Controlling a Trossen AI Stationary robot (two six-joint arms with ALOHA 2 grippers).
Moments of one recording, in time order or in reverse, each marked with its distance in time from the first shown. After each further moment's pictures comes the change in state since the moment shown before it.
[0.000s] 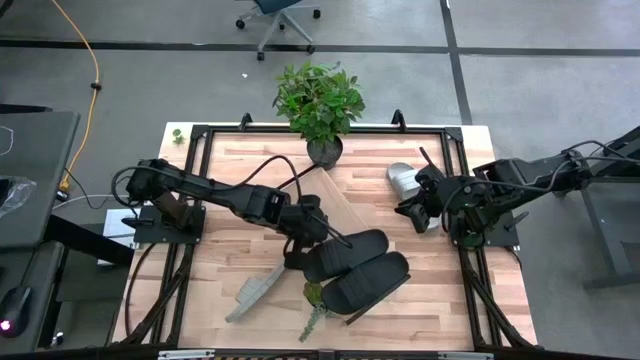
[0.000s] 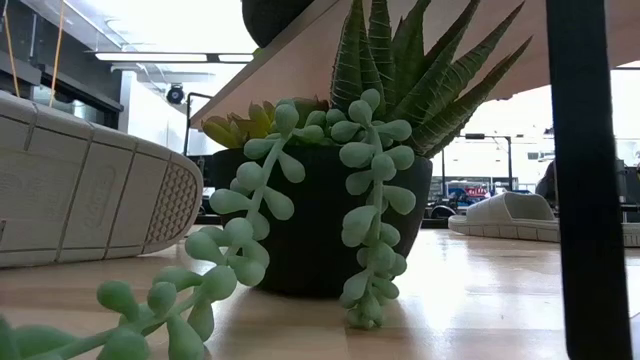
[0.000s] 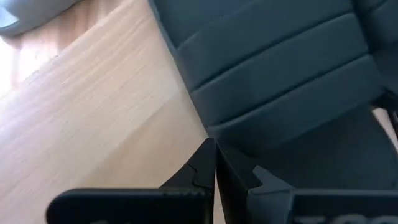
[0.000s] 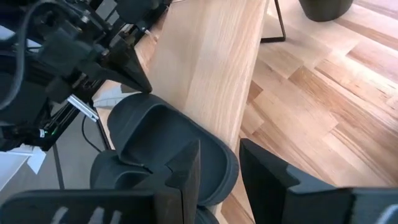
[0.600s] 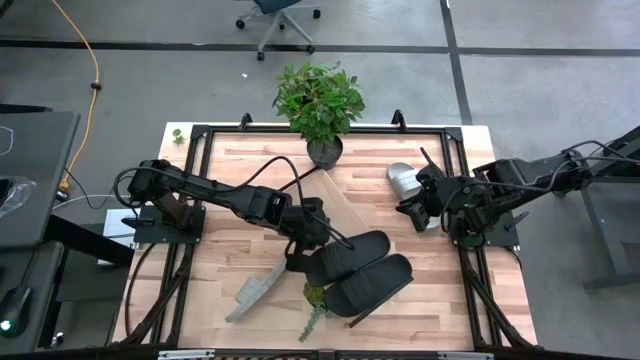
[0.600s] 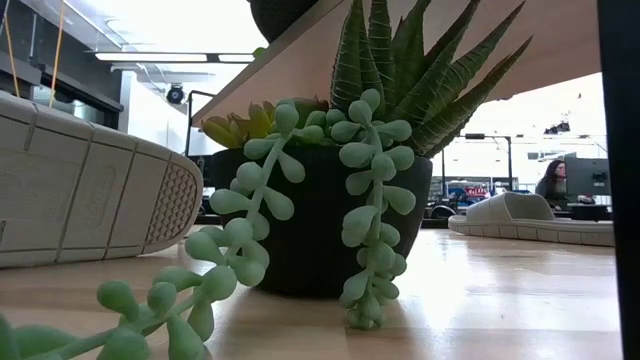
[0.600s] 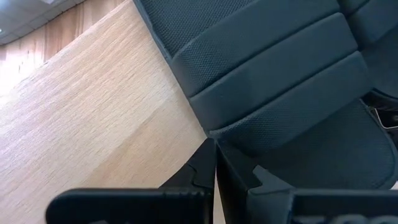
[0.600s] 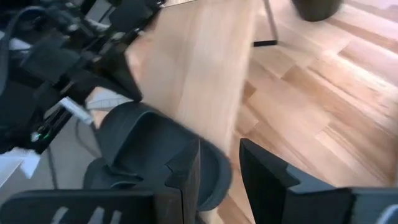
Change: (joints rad) left arm 0.001 0.014 0.002 0.033 0.029 0.007; right arm 0.000 0.000 0.001 -0.026 0.022 0.022
